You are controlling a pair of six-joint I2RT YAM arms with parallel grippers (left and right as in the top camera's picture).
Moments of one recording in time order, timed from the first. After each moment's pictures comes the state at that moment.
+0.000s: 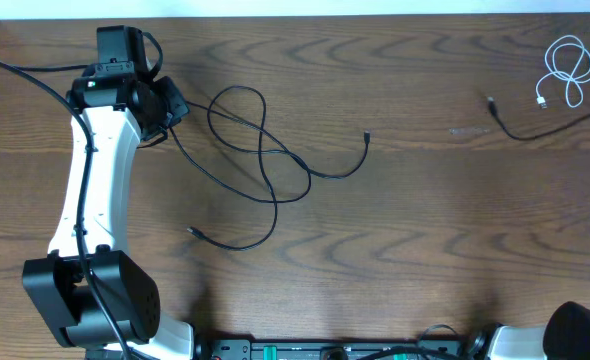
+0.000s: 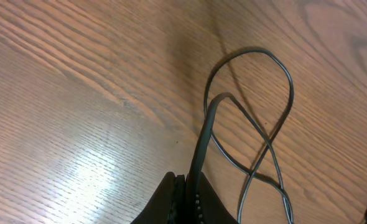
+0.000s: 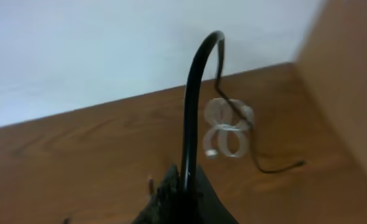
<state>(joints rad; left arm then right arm) 0.09 1.71 1.55 -0.95 0.03 -0.43 -0.46 1.58 2.08 -1.06 -0.24 -0.04</state>
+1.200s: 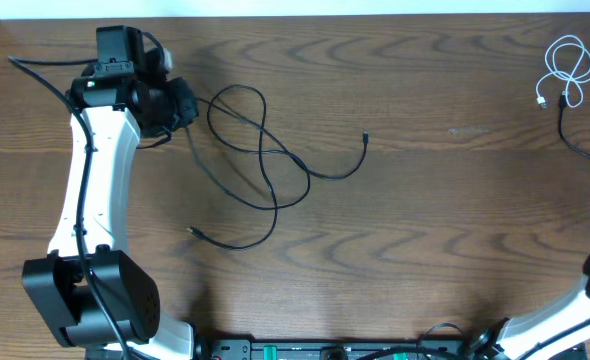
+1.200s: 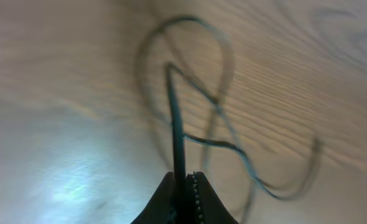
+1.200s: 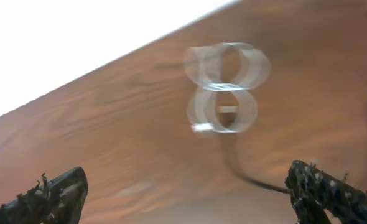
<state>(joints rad) 0.09 1.71 1.55 -0.94 0.34 -0.24 -0.65 1.95 2.07 -1.01 -0.51 -0.07</state>
